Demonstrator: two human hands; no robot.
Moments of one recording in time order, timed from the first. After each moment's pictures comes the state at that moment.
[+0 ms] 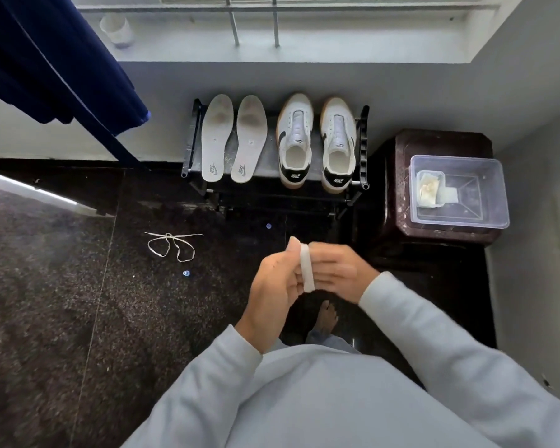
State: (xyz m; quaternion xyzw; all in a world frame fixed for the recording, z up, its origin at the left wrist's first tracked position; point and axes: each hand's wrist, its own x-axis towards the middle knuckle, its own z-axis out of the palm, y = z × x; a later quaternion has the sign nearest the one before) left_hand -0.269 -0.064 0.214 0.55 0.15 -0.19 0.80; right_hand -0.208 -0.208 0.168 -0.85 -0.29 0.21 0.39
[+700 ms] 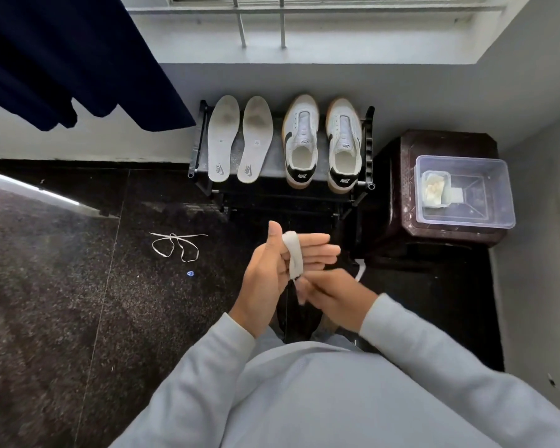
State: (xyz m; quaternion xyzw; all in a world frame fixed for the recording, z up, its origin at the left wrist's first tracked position) left_hand -0.263 -0.037 0.203 0.57 0.16 -0.17 0.79; right_hand -0.244 -0.193 0.173 -0.83 -0.30 0.29 0.36
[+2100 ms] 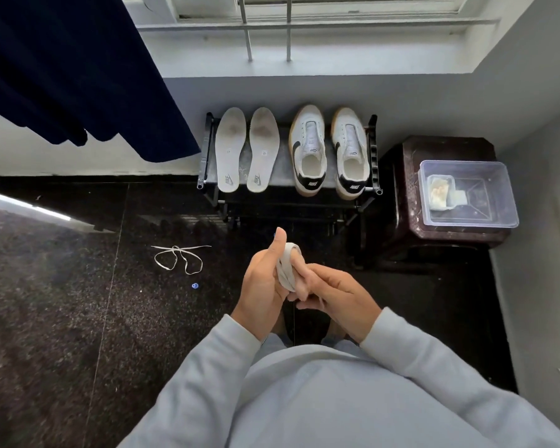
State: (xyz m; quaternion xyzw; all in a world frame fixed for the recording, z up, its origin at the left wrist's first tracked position) left_hand -0.265 0.014 0.211 0.51 0.17 -0.17 0.83; right_hand -0.264 -0.136 0.184 -0.64 0.01 0.39 0.66
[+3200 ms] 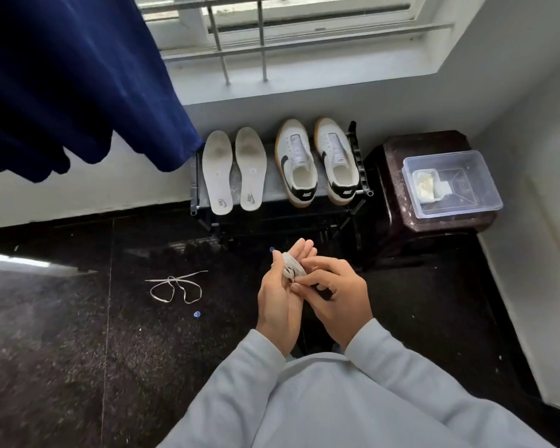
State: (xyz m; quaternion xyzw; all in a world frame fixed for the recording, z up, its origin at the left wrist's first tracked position) left_hand -0.257 0.024 0.183 0.36 0.28 -0.18 0.87; right_hand -0.272 -0.087 0.157 -0.88 -0.04 -0.04 0.48
